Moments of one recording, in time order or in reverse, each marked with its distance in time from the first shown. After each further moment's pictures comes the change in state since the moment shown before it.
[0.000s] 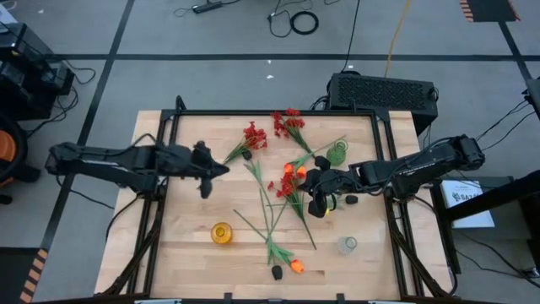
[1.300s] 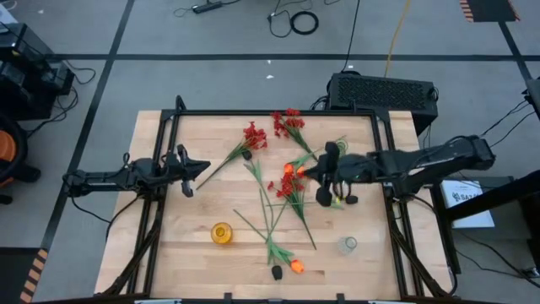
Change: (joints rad) left arm 0.056 -0.863 -0.714 0.441 -0.052 0.195; right arm -0.019 -0.149 0.064 -0.049 0.052 -0.007
